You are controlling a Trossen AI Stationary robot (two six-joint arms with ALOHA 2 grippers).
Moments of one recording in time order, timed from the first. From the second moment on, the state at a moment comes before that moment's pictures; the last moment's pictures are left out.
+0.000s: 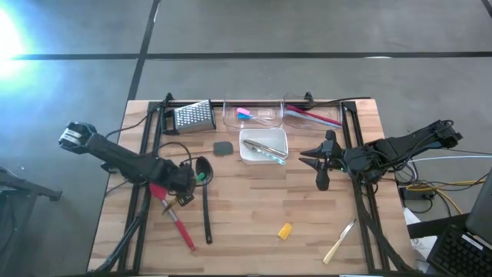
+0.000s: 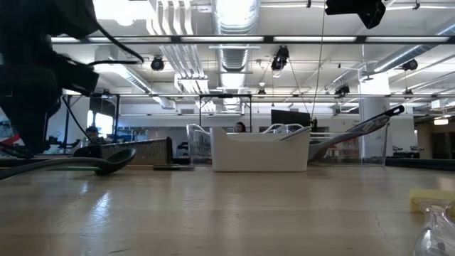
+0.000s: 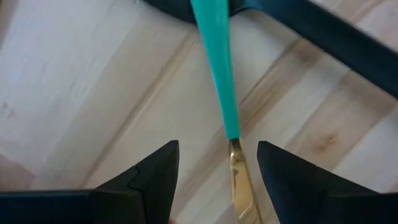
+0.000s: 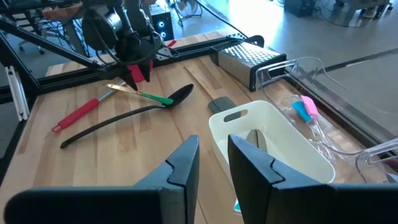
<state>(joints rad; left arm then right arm) -0.32 1.15 0.63 -0.88 -0.11 -0.97 0.34 0.86 0.83 -0.43 0.57 0.39</state>
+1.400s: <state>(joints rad) -0.31 1.22 0.77 -0.94 -0.16 -0.72 0.34 0.86 0.83 -0.43 0.58 0.38</state>
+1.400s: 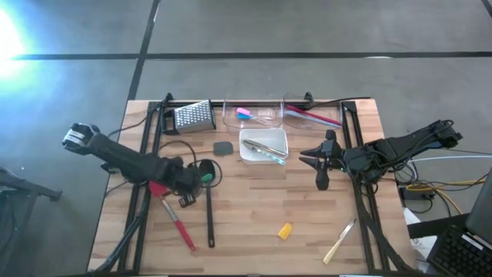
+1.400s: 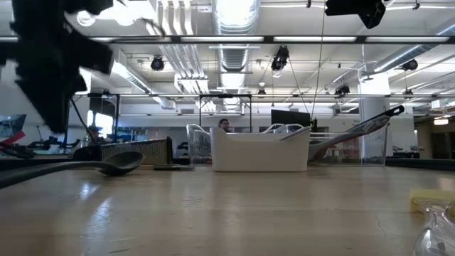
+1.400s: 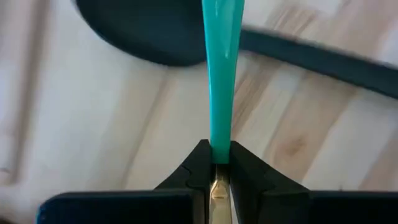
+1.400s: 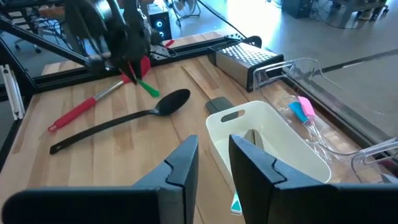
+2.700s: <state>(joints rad) 0.22 1.97 1.55 -0.22 0.24 0.67 0.34 0.86 0.83 -0.41 0.58 0.38</state>
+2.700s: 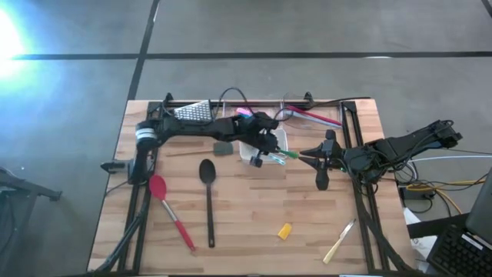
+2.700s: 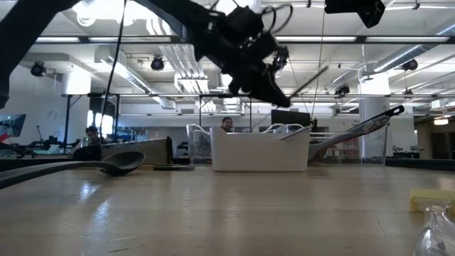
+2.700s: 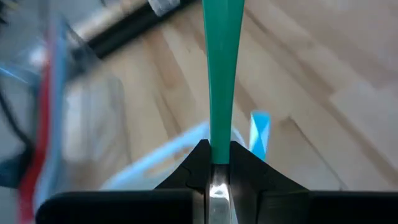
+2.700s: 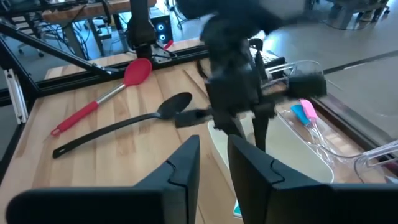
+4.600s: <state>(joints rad) 0.26 1.69 1.57 -0.49 0.27 0.52 0.34 0.86 0.83 -0.43 0.58 0.39</state>
